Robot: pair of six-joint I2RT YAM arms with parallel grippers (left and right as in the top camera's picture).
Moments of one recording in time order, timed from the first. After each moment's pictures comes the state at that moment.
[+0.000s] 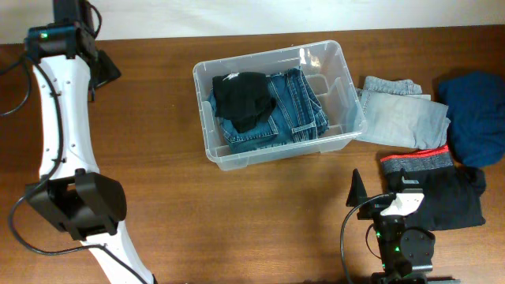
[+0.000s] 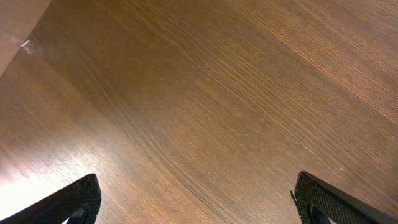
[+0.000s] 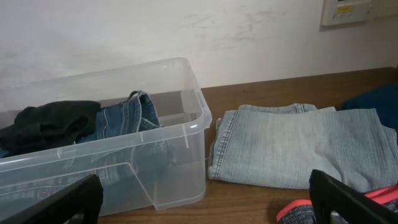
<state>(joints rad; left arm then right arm) 0.14 2.12 2.30 -1.40 -0.40 -0.46 0.01 0.01 0.01 -0.07 0.01 0.12</state>
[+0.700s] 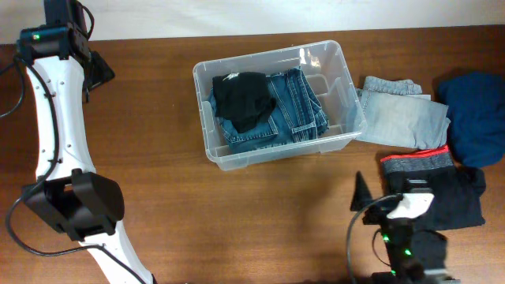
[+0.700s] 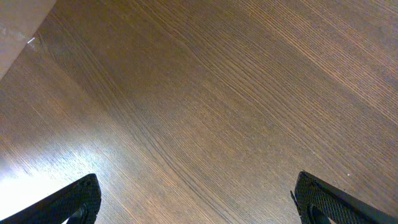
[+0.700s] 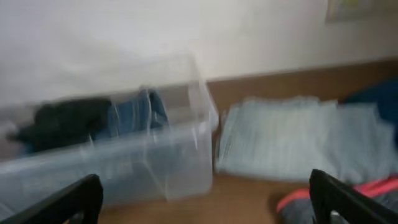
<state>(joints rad) 0.16 2.12 2.30 -1.40 -0.40 -0.46 0.01 0.03 0.21 -0.29 -0.01 0.13</state>
